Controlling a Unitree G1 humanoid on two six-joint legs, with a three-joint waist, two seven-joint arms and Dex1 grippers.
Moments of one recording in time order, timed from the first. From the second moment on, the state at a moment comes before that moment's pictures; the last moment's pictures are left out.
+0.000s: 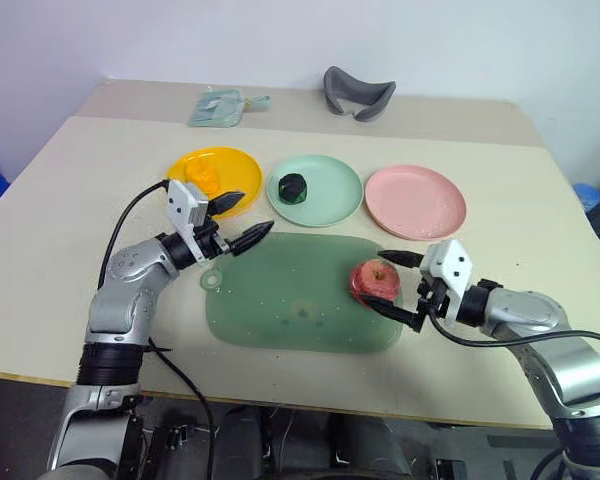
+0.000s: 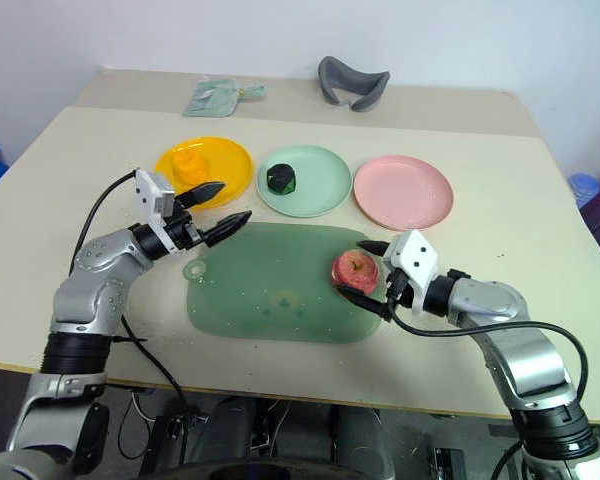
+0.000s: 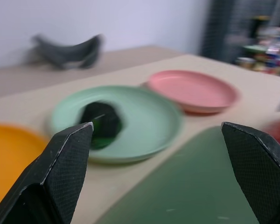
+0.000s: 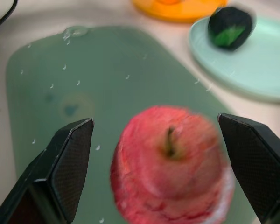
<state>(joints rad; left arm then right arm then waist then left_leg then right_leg) -0.39 0.46 0.06 -0.01 -0.46 0.25 -0.93 -0.08 -0.69 0.00 -0.37 0.39 0.38 0.83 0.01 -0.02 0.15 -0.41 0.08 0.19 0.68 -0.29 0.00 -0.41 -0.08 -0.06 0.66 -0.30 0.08</state>
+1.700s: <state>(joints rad) -0.12 0.68 0.10 -0.42 -0.68 0.42 -1.03 -0.65 -0.54 -0.06 0.30 0.34 0.28 0.85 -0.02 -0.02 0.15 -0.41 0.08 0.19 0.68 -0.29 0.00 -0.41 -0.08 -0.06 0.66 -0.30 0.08</state>
